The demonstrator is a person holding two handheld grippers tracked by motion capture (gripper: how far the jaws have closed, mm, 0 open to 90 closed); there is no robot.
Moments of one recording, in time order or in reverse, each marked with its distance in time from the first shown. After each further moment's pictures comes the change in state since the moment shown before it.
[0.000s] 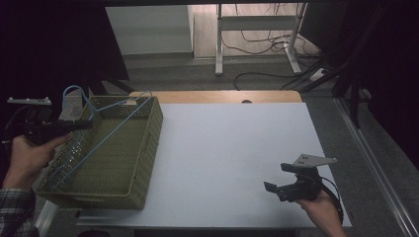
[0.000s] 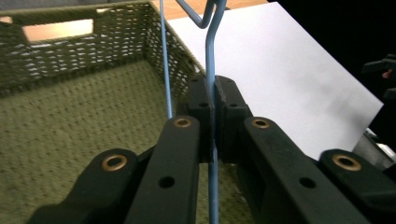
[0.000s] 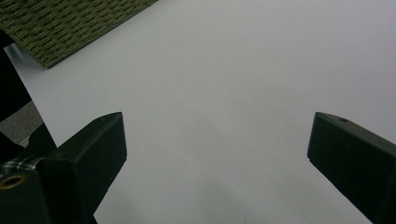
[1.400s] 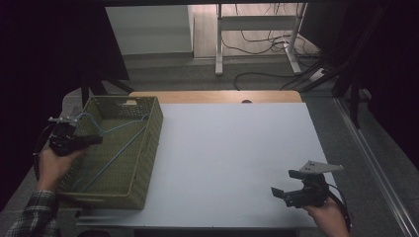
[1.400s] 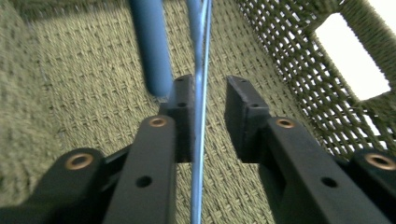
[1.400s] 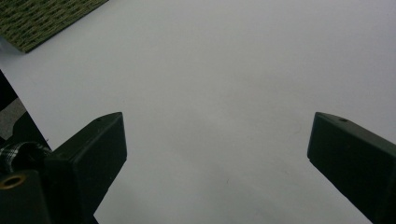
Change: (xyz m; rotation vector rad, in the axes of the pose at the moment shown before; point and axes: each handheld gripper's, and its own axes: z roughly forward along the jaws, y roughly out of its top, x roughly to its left) left arm 0.048 -0.051 0.064 0.120 0.240 -0.071; right arm -0.009 -0.023 -0.006 0.034 -0.037 0.034
